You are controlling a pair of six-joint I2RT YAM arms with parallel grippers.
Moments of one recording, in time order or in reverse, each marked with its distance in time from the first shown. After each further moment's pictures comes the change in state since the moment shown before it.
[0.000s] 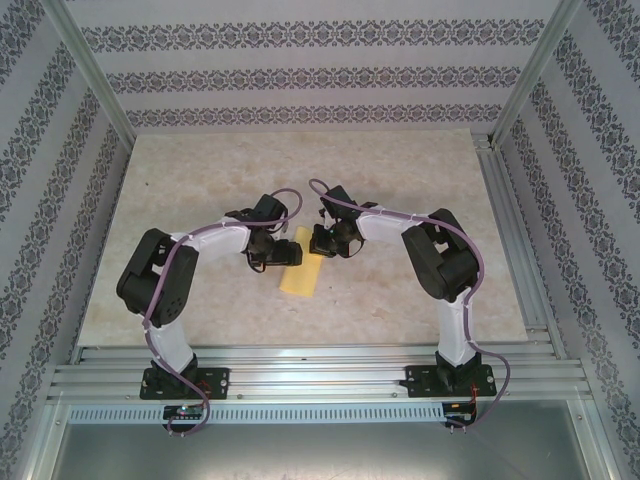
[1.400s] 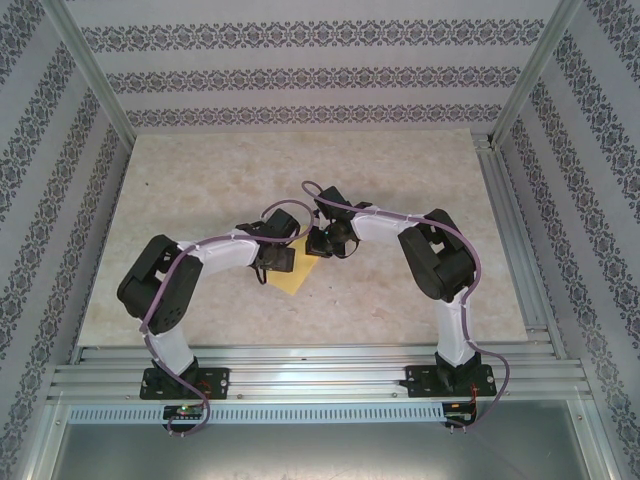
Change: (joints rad) left arm -0.106 -0.052 -0.102 0.046 -0.449 -0.027; right arm 0.021 0.015 0.029 -0.020 0.024 -0.029
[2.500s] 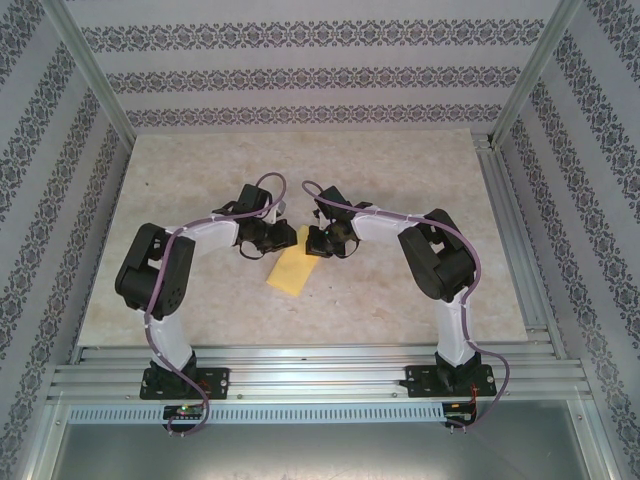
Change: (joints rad) left arm 0.226 0.089 0.072 0.269 0.792 -0.087; right arm 0.000 0.001 0.000 0.002 -0.004 0.000
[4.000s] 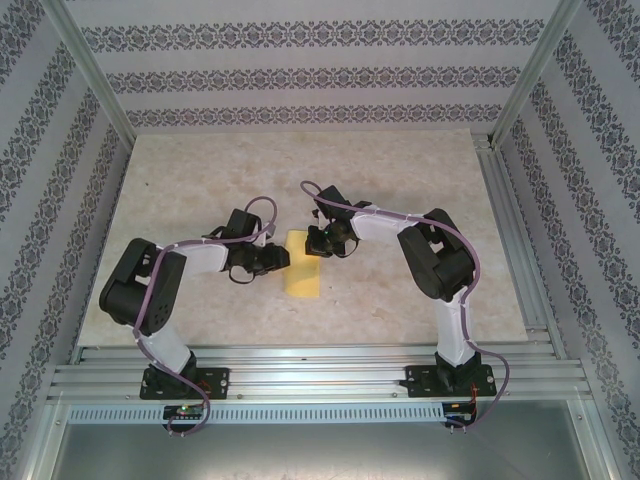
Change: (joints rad) left arm 0.014 -0.159 -0.289 0.118 -0.012 -0.019; right arm 0.000 0.008 0.015 -0.019 0.003 -0.026
